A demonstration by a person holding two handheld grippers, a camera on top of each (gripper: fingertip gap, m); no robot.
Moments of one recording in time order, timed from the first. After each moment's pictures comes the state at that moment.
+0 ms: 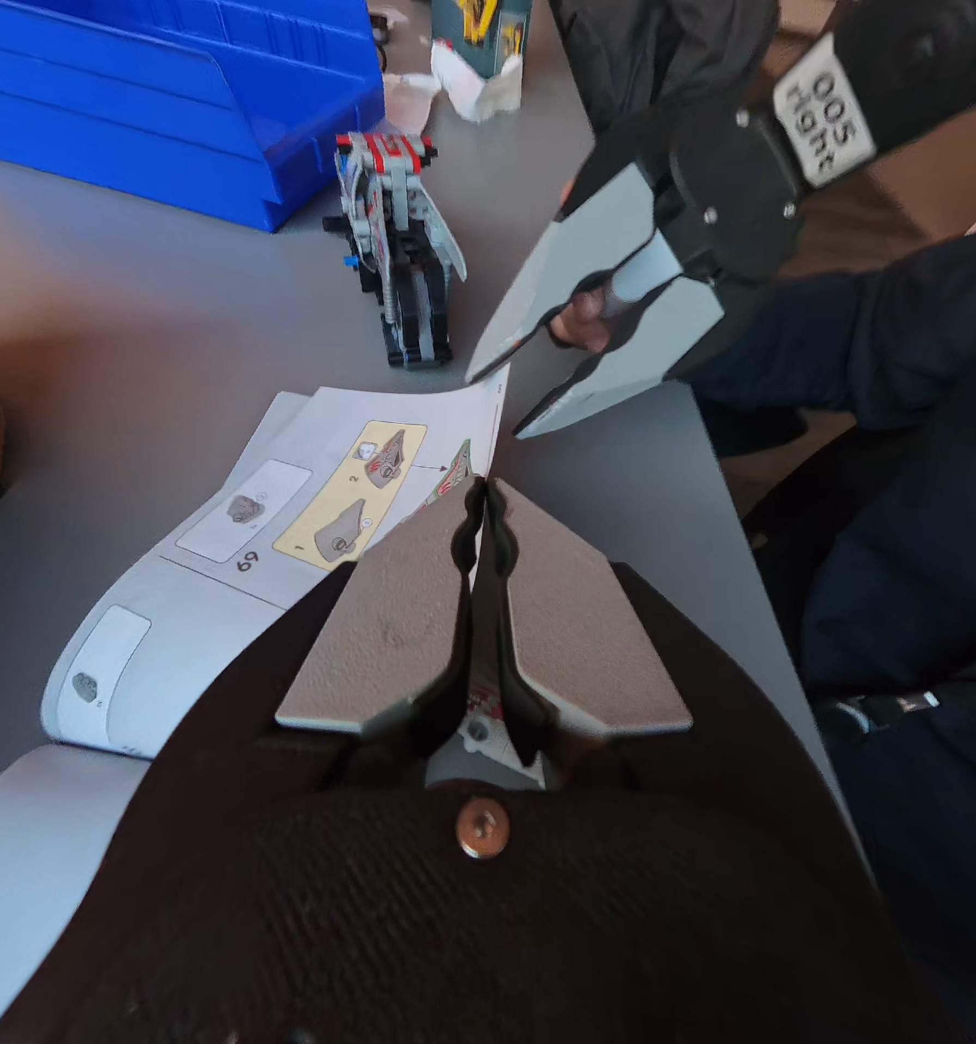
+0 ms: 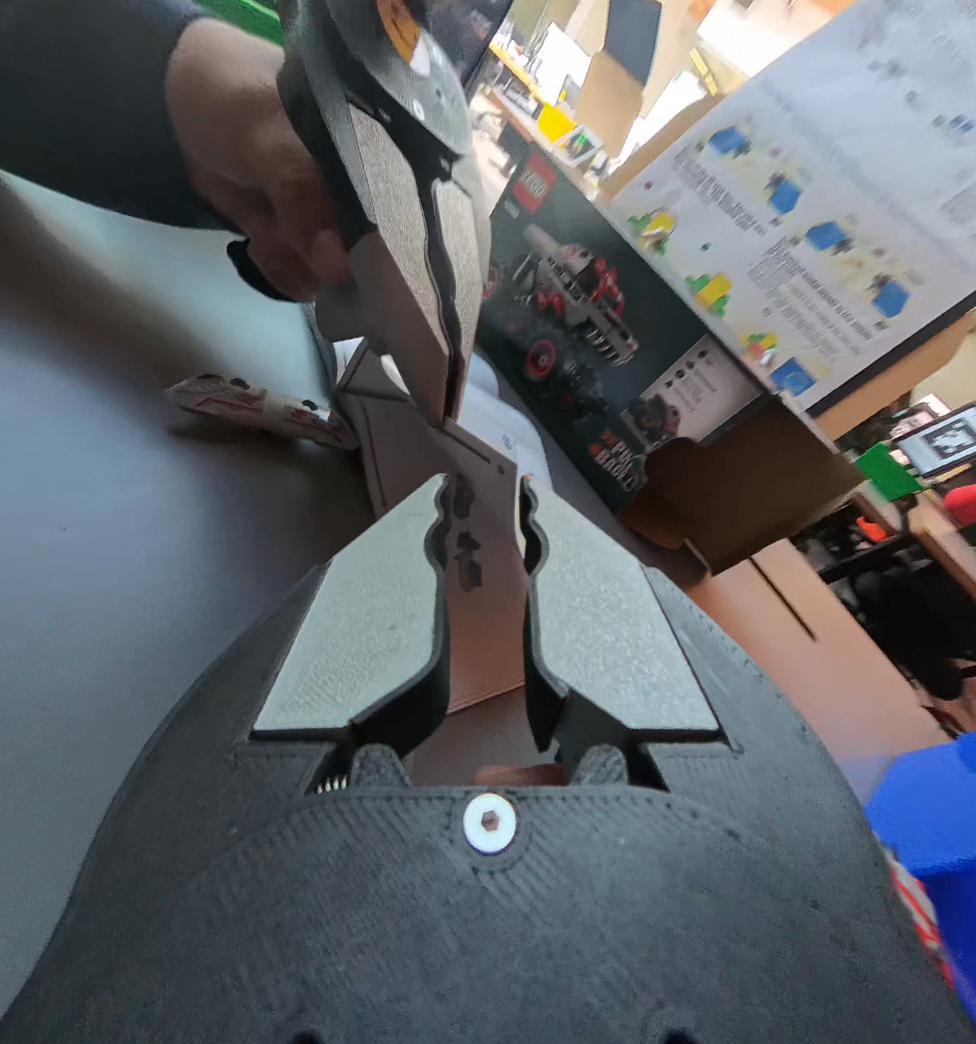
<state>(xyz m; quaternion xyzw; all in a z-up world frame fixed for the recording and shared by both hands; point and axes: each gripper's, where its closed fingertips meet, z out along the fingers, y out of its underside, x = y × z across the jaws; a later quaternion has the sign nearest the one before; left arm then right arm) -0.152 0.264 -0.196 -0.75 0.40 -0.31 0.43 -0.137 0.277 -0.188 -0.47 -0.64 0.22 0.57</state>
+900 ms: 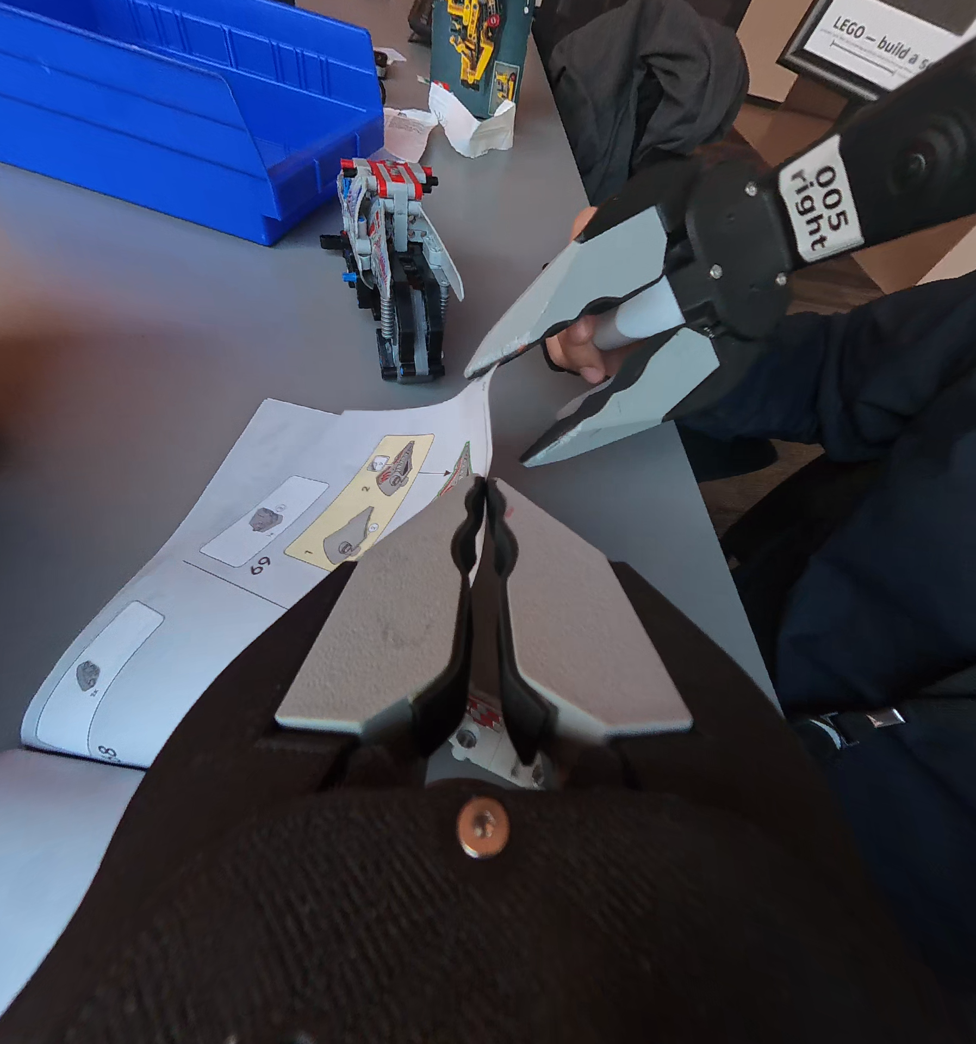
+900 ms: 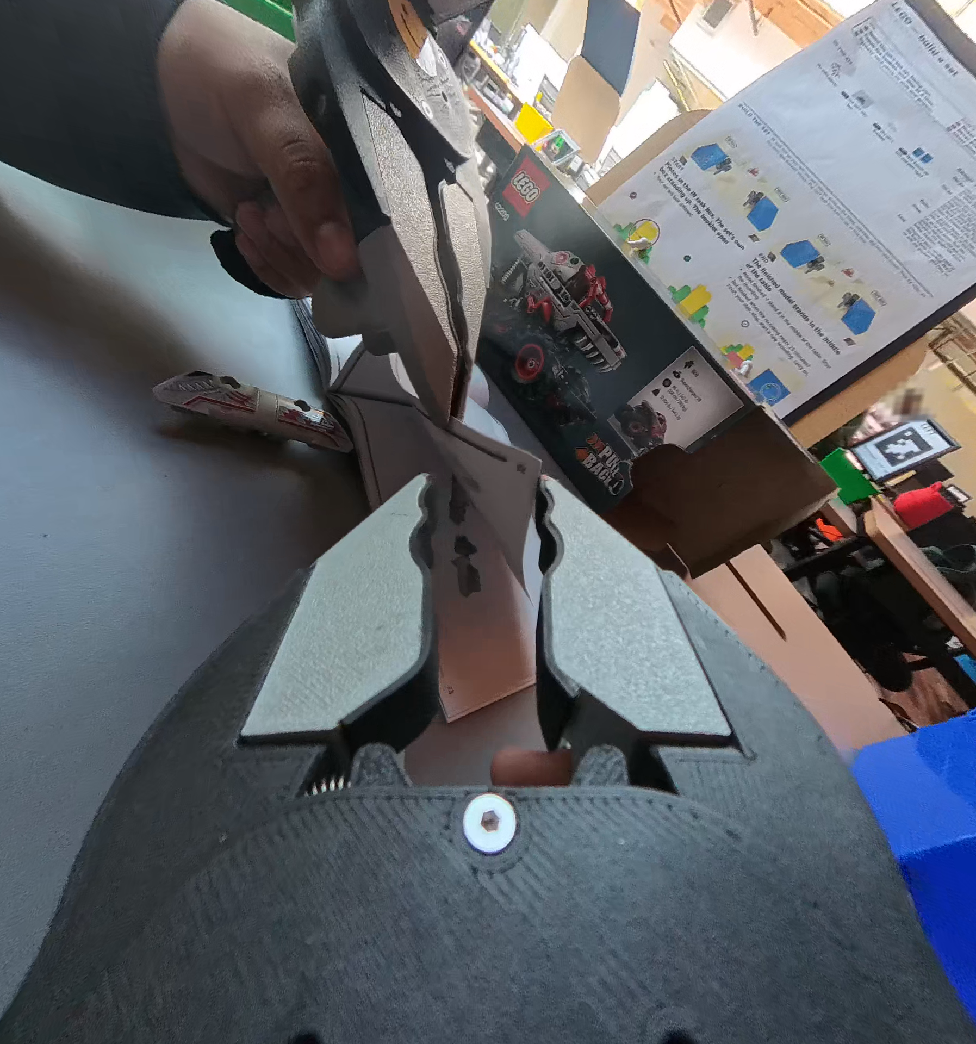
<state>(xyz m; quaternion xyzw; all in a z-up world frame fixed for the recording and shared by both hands) -0.153 0.264 -0.191 -0.75 0.38 -0.34 0.43 -0.140 0.275 -0.186 -0.45 -0.63 0.19 0.60</state>
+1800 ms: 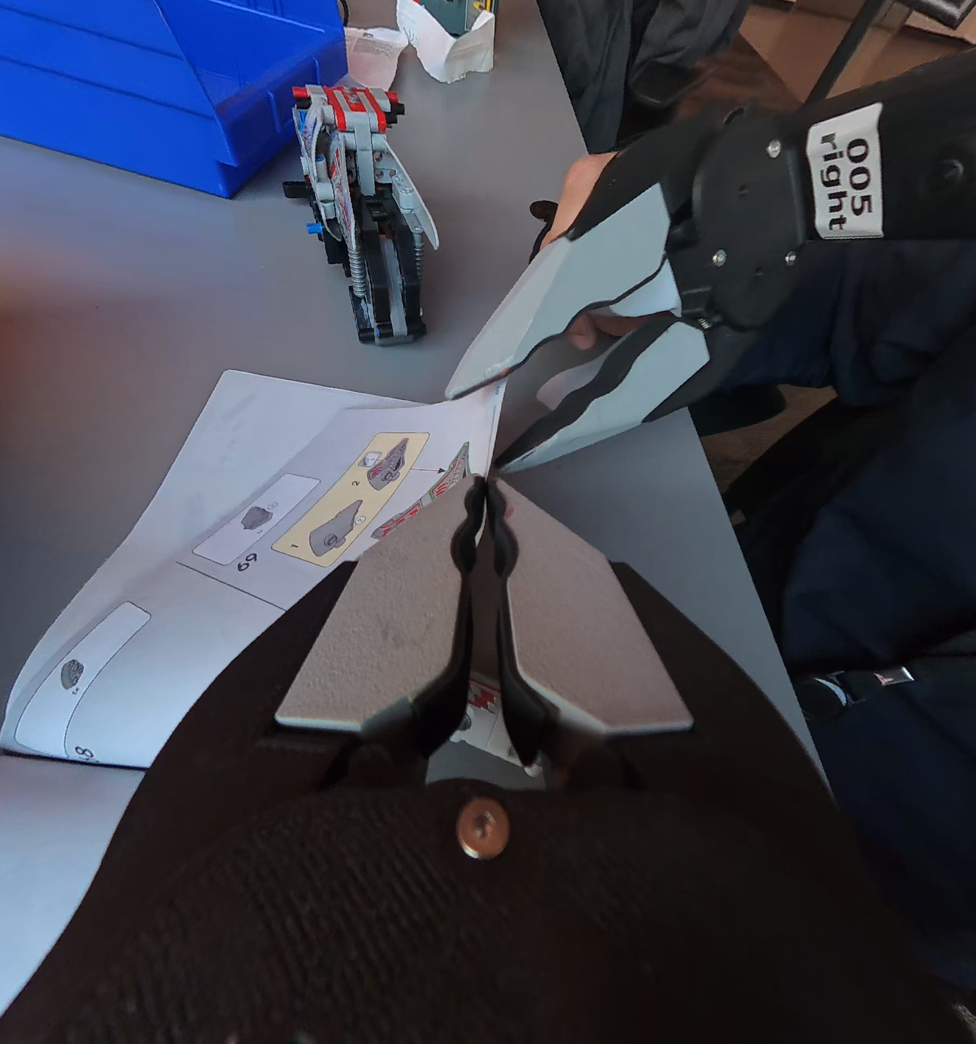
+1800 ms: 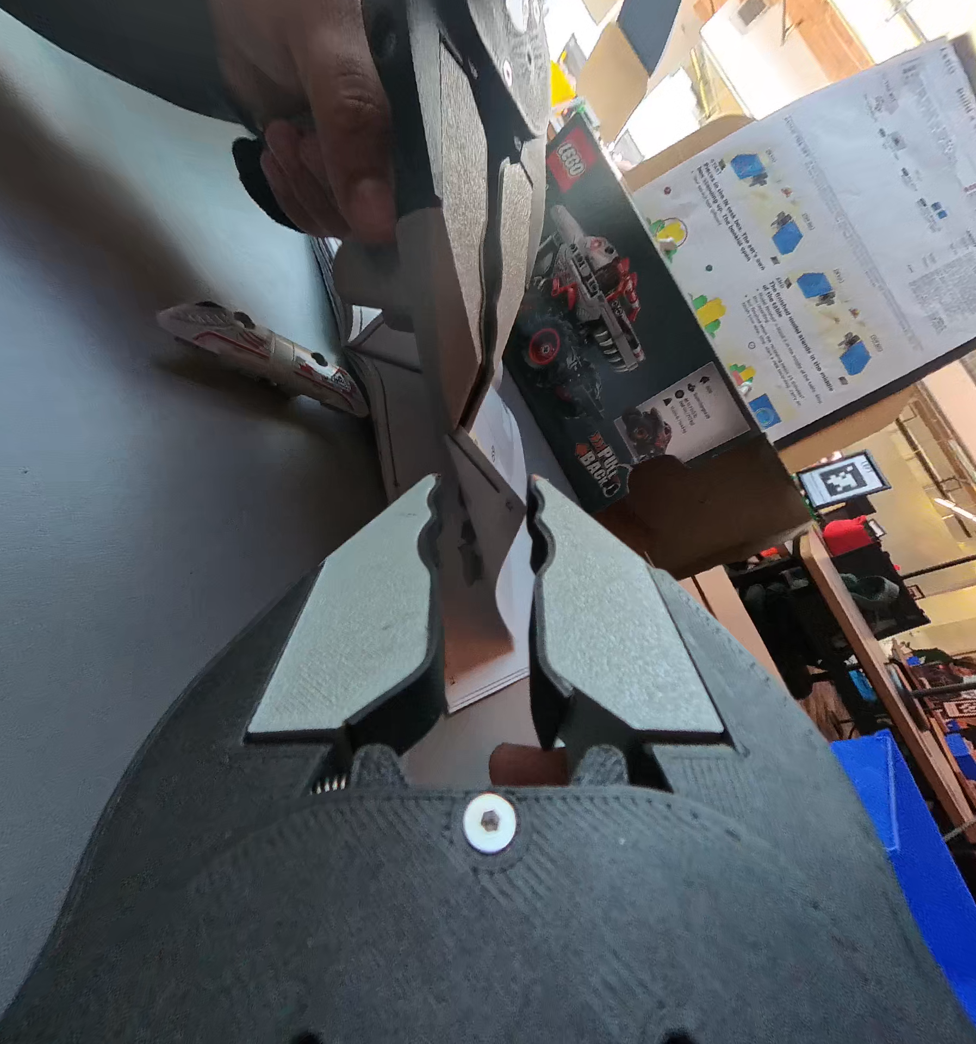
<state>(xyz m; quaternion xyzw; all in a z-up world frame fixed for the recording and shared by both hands) -0.149 0.257 -0.205 -0.75 0.41 -0.32 0.40 -0.145 0.269 -0.202 -0.42 -0.67 0.12 0.60</state>
